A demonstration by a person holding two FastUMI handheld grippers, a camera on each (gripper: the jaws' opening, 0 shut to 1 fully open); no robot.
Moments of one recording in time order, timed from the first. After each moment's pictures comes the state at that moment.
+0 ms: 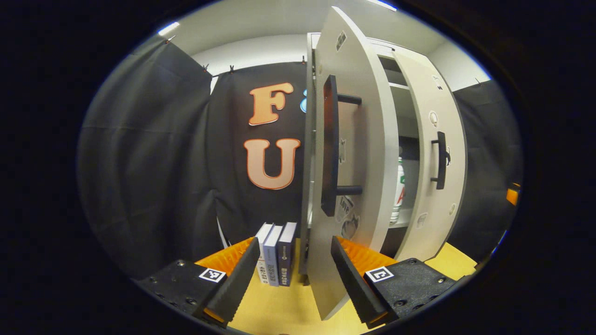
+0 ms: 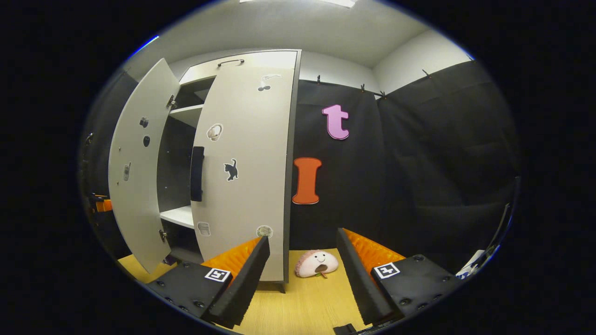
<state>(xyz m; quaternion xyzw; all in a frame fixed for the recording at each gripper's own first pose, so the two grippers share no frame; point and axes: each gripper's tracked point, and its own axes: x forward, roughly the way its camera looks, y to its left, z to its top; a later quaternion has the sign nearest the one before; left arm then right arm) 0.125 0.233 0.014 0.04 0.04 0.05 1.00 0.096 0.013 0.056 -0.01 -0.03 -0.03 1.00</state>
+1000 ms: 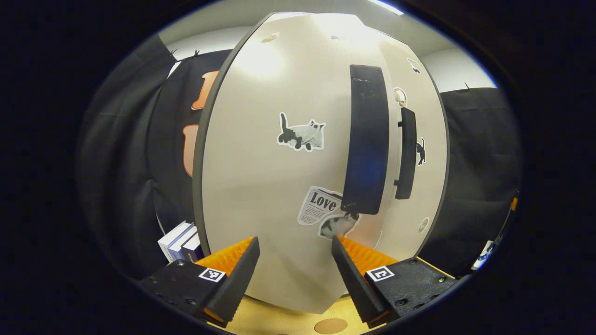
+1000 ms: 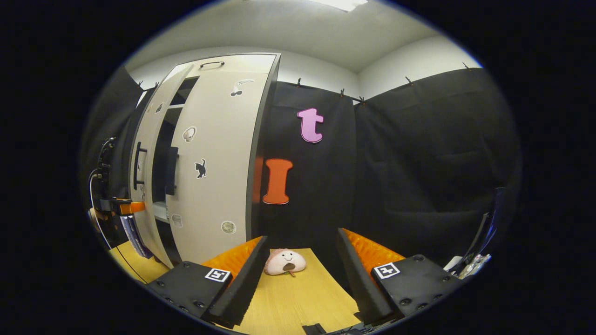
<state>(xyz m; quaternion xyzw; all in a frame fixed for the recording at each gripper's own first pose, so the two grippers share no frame) 0.240 0.097 -0.020 -0.01 0.05 -0.05 1.00 0.057 -0.053 0.060 -0.03 -0.02 -0.10 0.99</state>
